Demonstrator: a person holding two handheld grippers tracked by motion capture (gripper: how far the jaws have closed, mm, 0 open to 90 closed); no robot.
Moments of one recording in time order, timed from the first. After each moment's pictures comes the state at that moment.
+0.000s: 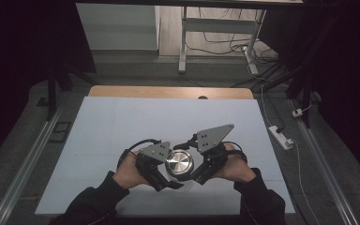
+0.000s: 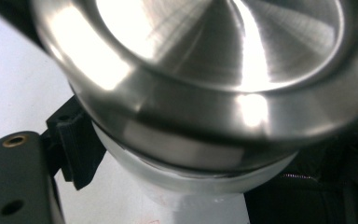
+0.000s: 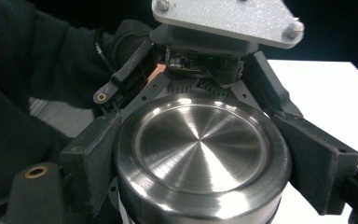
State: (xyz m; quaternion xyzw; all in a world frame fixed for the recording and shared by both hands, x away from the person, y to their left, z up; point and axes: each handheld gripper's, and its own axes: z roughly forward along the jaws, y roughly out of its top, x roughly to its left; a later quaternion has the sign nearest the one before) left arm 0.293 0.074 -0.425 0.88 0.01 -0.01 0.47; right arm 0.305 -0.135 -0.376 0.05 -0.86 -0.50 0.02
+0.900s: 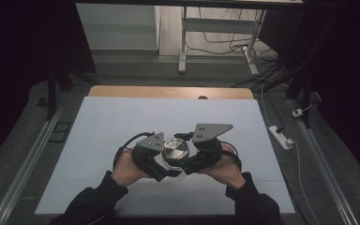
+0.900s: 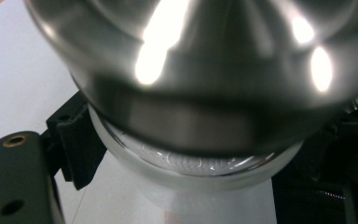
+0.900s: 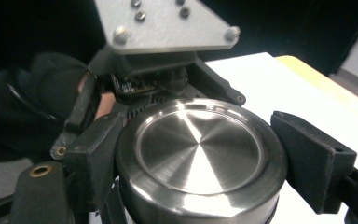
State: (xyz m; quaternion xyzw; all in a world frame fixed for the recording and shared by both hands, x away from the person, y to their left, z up) left arm 0.305 0.085 -0.427 0.88 0.10 0.03 0.47; right arm 0.304 -0.123 -0.375 -0.09 -0.84 -0.53 -0.07
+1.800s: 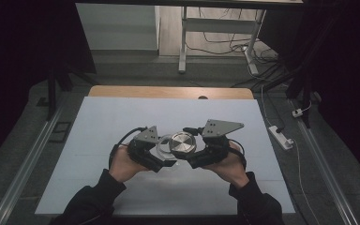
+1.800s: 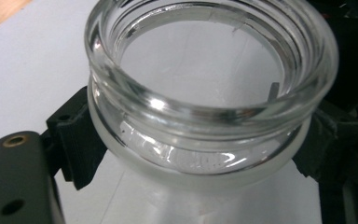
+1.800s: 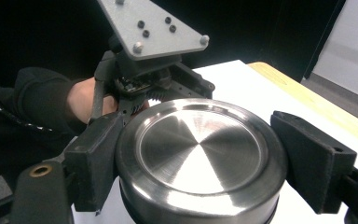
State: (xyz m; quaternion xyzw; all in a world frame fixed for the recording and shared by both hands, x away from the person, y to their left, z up) left arm 0.323 0.102 -0.438 0.87 0.17 0.06 0.45; right arm 0.312 -0.141 -0.375 -0.13 -0.82 -0.55 -0.09
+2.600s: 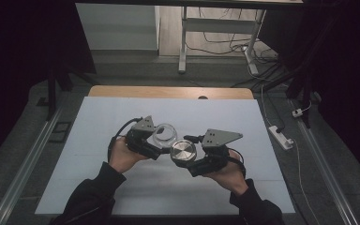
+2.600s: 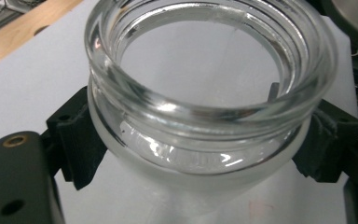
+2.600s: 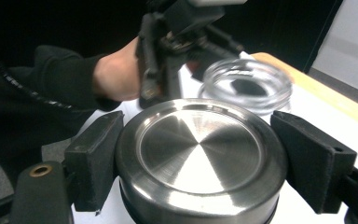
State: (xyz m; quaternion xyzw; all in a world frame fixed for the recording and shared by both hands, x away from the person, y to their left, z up) left arm 0.352 0.113 -0.439 0.86 0.21 0.09 0.46; right arm 0.300 -0.144 -0.397 -0.13 -0.82 -0.54 -0.10
